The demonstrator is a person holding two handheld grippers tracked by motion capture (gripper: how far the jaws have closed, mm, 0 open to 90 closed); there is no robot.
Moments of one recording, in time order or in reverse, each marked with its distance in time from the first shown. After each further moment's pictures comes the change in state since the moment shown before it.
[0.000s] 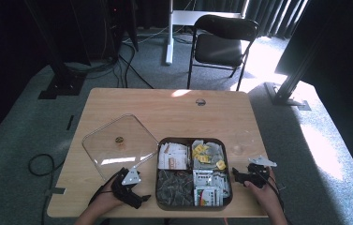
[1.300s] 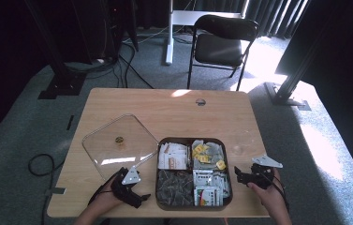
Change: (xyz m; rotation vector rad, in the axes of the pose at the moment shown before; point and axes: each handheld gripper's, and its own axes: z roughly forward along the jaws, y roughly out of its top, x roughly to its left) left arm 0.002 0.000 0.000 -0.001 0.007 -0.013; right arm 0.010 0.017 -0.038 -0.061 0.002 -0.047
